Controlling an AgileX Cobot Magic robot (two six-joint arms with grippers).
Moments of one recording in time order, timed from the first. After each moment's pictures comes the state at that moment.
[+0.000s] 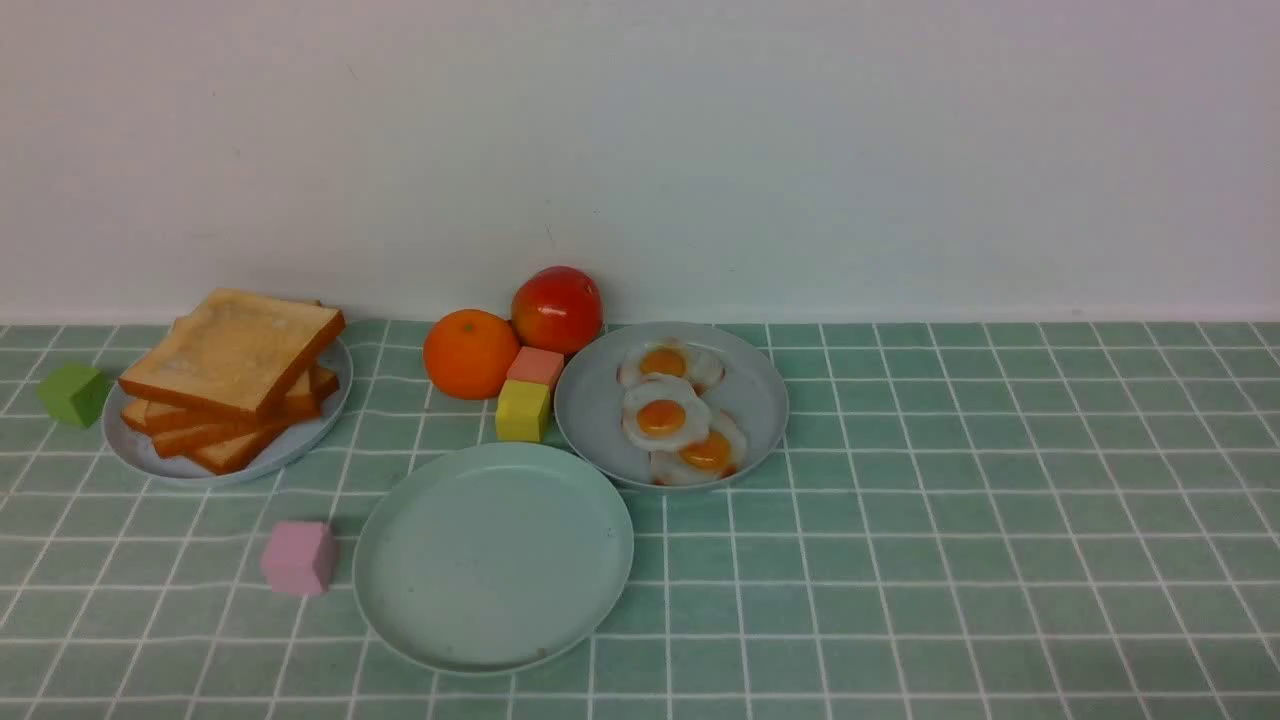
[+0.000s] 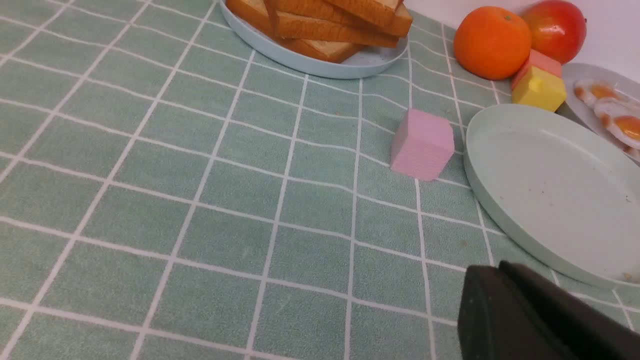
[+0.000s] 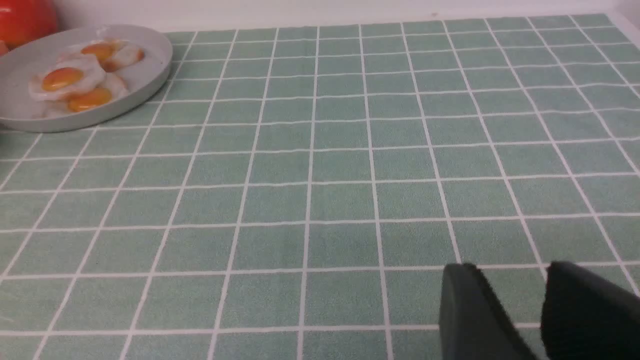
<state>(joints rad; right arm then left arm) 0.00 -0.01 0.02 0.05 0.38 0.01 -0.03 -0.01 0.03 -0.02 0.37 -0.30</state>
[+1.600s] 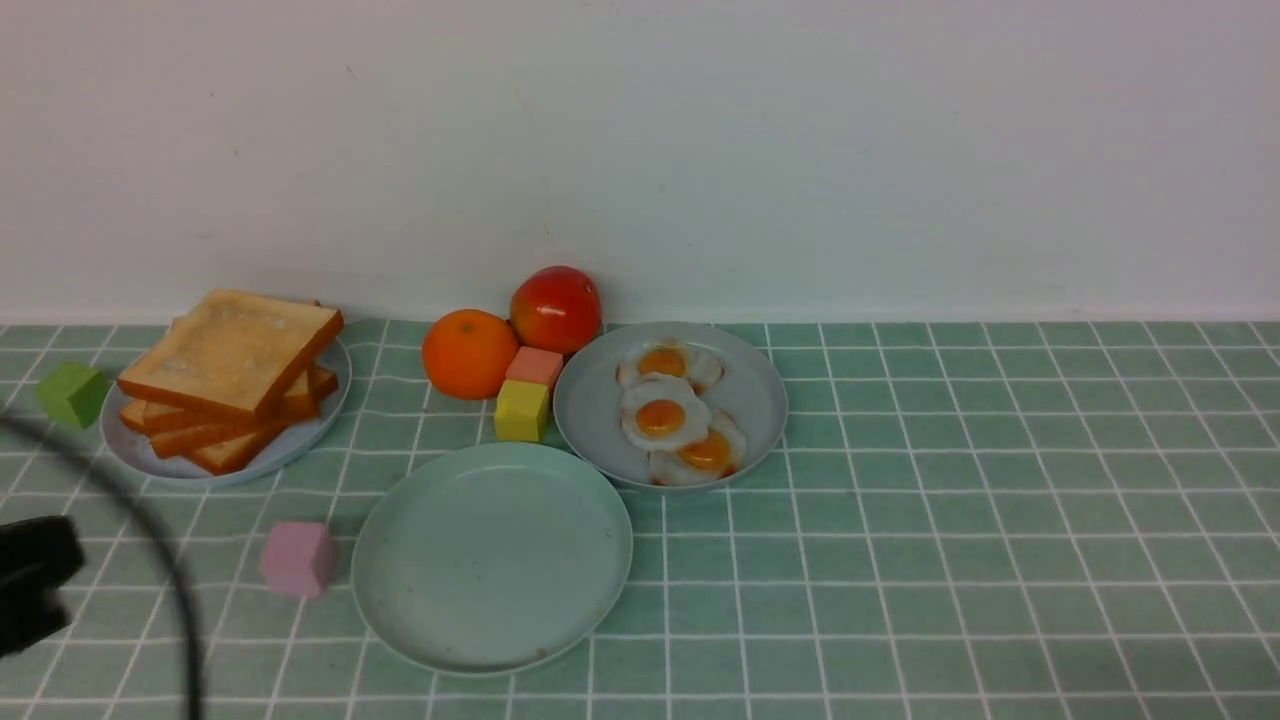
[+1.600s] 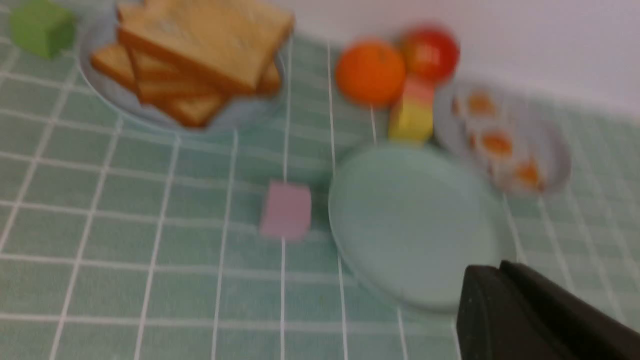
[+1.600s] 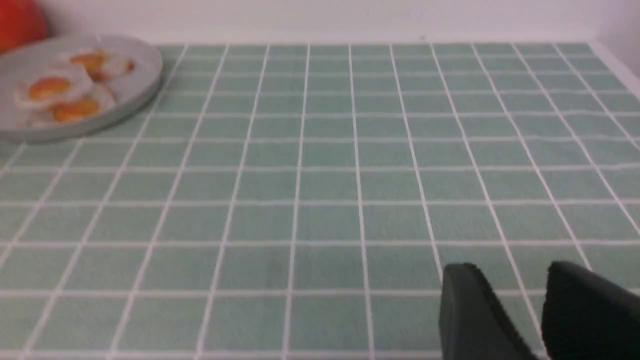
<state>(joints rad) 0.00 -0.01 0.03 0.04 0.28 0.03 -0.06 0.65 -0.60 -0.28 0.61 -0.01</state>
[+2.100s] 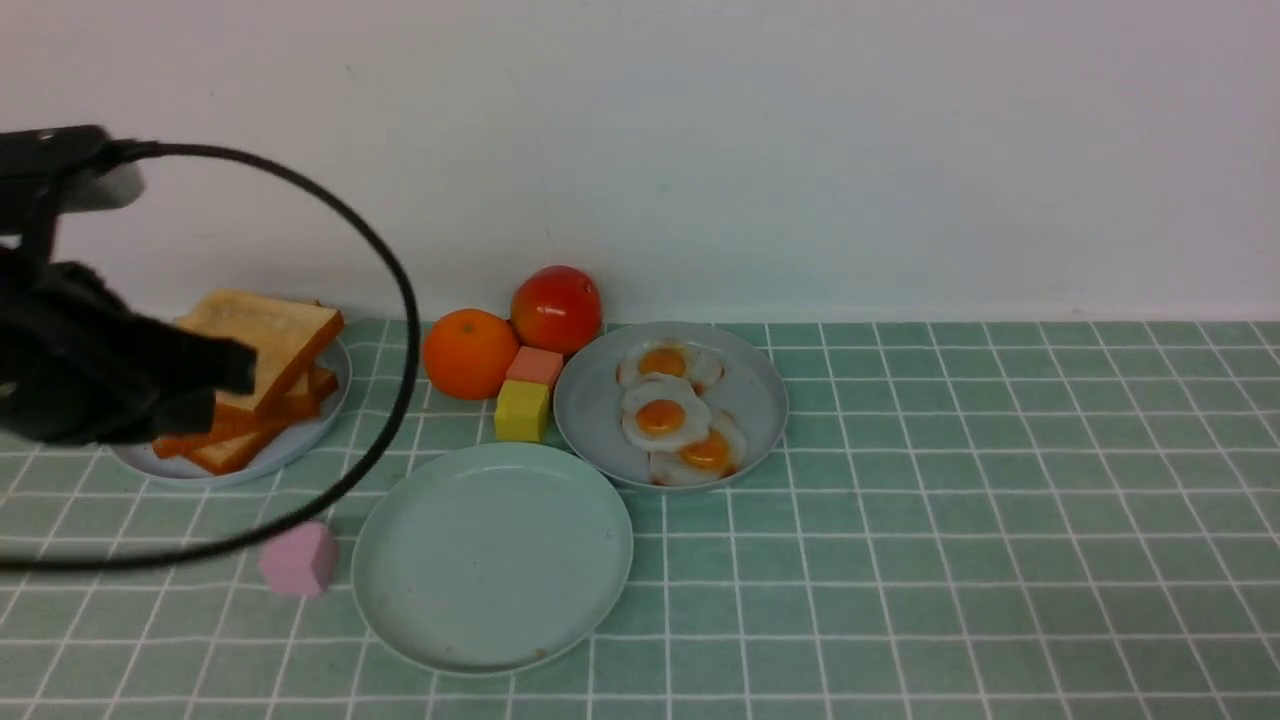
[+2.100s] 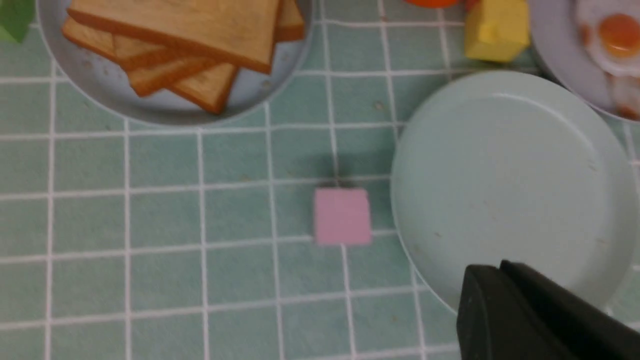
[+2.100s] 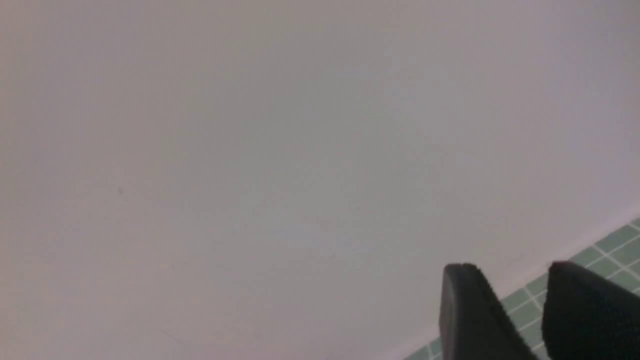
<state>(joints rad) 0.00 -0.01 0.03 0.32 -0.19 0.36 -0.10 1.27 -1.04 -0.11 0.73 -0.03</state>
